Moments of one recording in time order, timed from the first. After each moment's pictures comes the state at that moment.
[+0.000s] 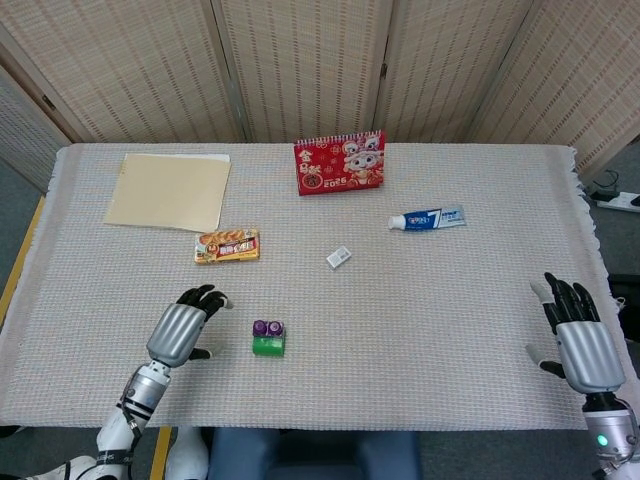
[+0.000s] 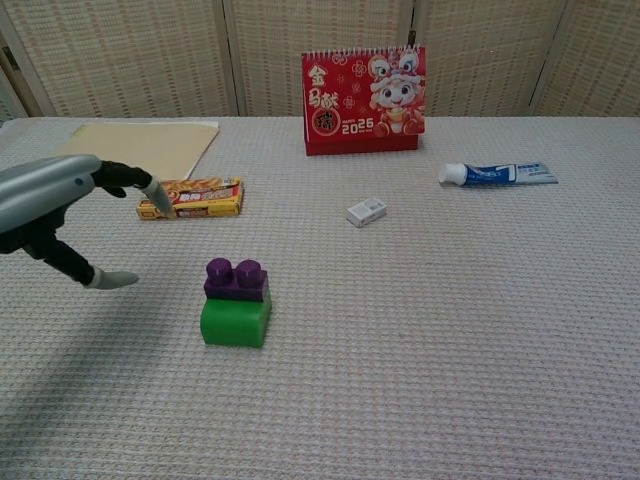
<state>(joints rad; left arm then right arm) -0.43 -1.49 -0.14 -1.68 1.40 1.13 0.32 0.09 -1.14 0.06 -1.61 -1.51 1.46 -0.08</state>
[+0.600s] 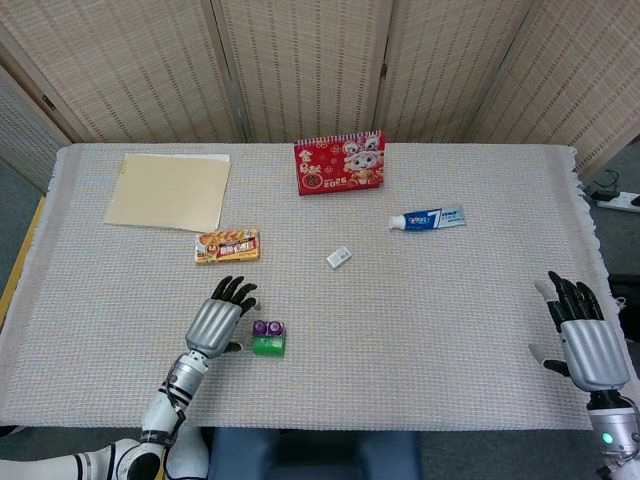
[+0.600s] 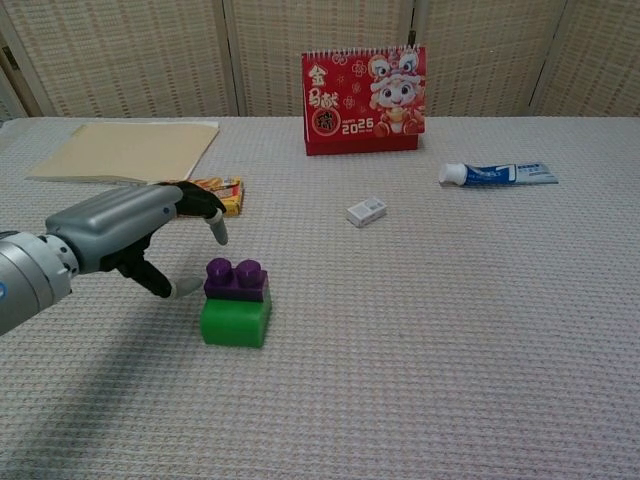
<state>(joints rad) -0.54 -1.66 -0.17 -1.55 1.25 1.07 0.44 0.10 -1.12 0.06 -1.60 -1.50 1.45 -0.04</state>
